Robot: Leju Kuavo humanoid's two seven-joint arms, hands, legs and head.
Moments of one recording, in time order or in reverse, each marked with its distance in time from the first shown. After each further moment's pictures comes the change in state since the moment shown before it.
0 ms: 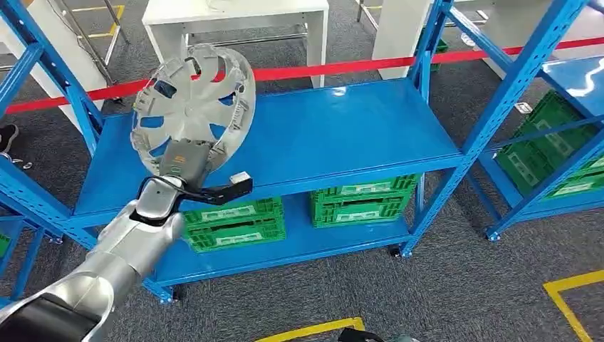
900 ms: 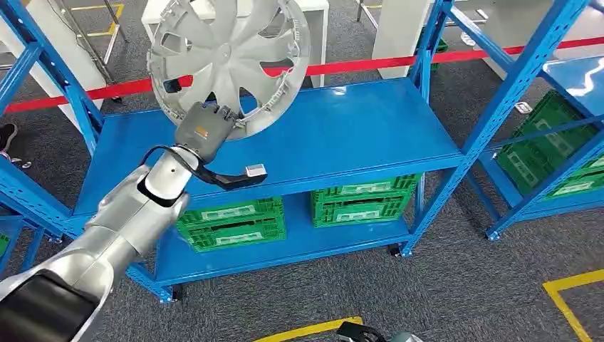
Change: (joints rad) left arm -0.122 -0.022 -0.205 -0.033 -0.156 0.055 -0.011; right arm -0.012 0.003 -0.030 0.000 -0.017 0.000 -0.006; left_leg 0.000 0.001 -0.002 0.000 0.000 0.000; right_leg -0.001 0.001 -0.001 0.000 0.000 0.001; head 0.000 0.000
